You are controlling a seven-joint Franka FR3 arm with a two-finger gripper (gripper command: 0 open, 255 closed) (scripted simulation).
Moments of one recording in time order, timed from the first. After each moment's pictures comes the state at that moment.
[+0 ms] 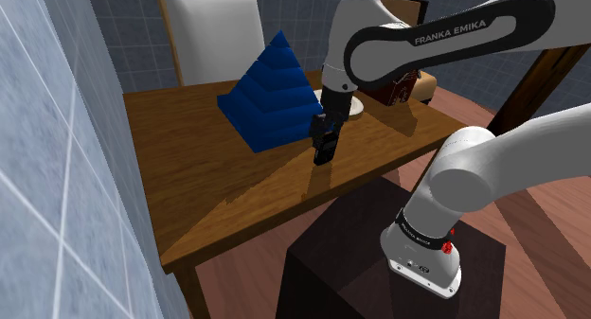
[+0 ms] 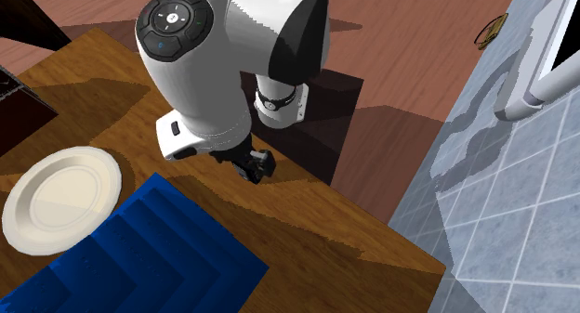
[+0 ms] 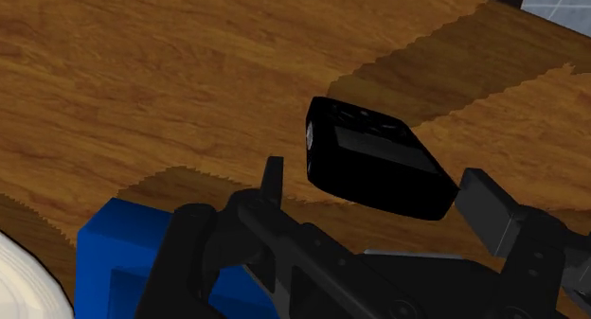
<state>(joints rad) 0.03 -0.74 0.13 -2.80 0.10 2.06 0.10</state>
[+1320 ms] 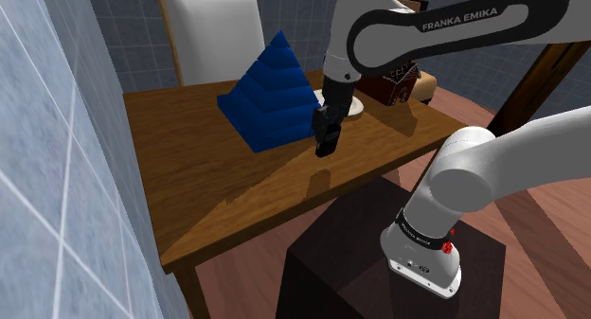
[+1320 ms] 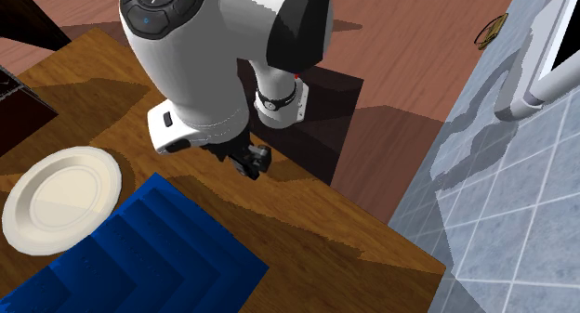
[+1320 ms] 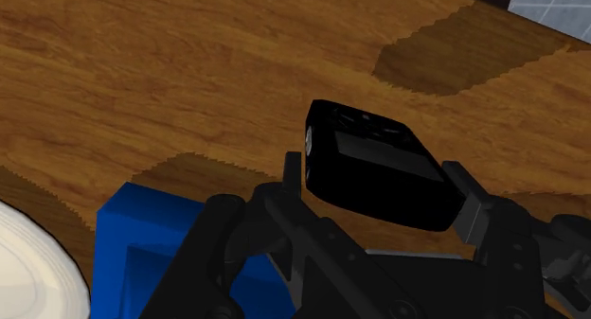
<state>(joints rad) 0.03 -0.76 0.13 -2.75 0.09 1.99 0.10</state>
